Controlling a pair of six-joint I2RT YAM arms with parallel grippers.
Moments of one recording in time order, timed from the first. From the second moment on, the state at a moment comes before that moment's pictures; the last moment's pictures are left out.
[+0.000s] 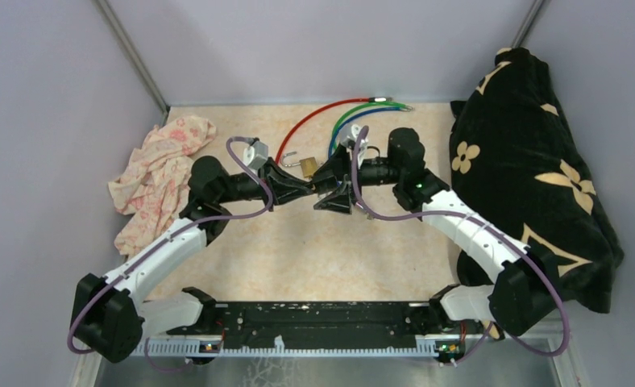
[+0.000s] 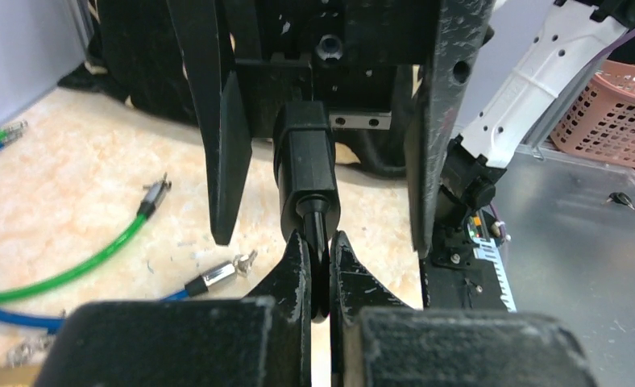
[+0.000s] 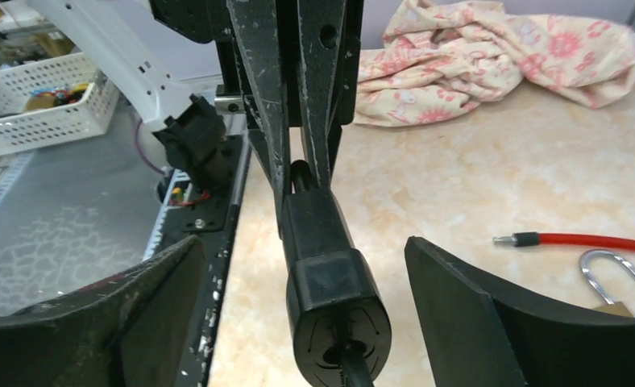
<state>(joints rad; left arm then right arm) -0.52 1.14 0.76 0.58 0.96 -0.29 0.55 1.27 0.99 0.19 -1.06 0.05</state>
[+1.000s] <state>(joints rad) -0.40 0.99 0.56 0.65 1.02 -0.35 0.50 1.29 1.15 -0.23 -1.08 -0.10</state>
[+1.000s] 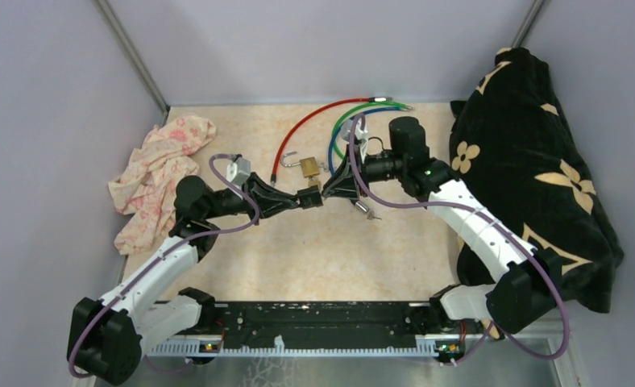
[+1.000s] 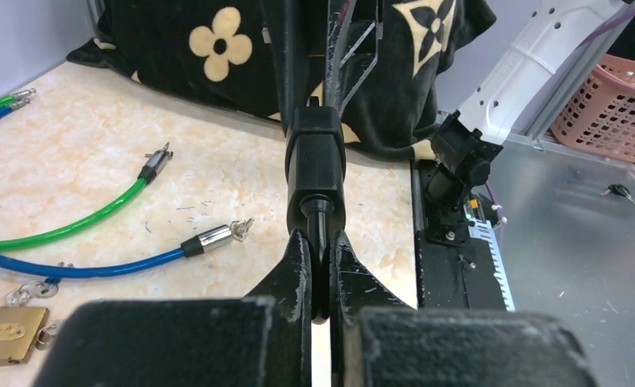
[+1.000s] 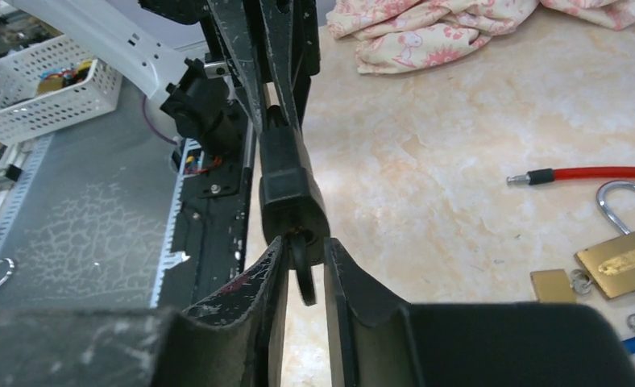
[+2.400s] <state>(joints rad) 0.17 0.80 0.13 0.10 0.34 -1.05 0.71 1.73 1.17 -0.08 -0.69 0.15</state>
